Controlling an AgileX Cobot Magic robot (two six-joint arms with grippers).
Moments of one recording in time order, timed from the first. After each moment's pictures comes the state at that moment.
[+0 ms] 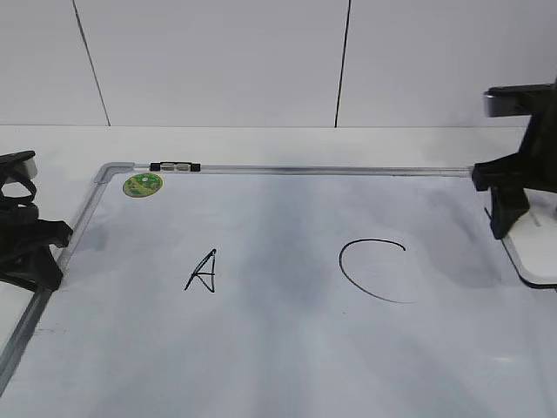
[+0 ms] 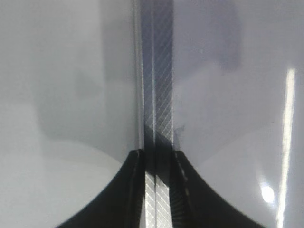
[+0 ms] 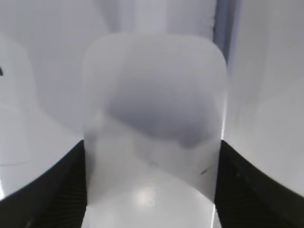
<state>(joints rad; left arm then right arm) -0.06 1.79 -0.94 -0.38 0.67 0.23 0.16 1.75 -1.31 -0.13 1.14 0.20</state>
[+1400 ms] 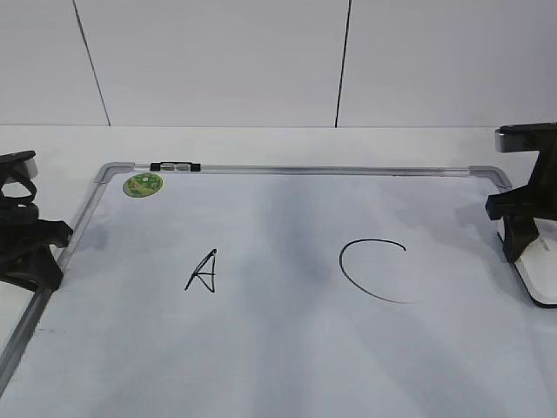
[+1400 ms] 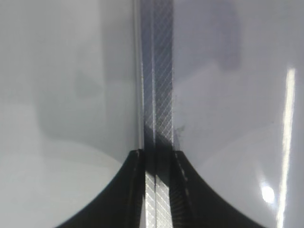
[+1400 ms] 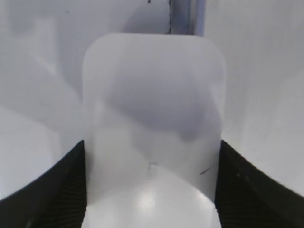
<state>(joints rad) -0.06 1.79 -0.94 -0.38 0.67 0.23 0.03 1.87 -1.26 -0.15 1.01 0.13</state>
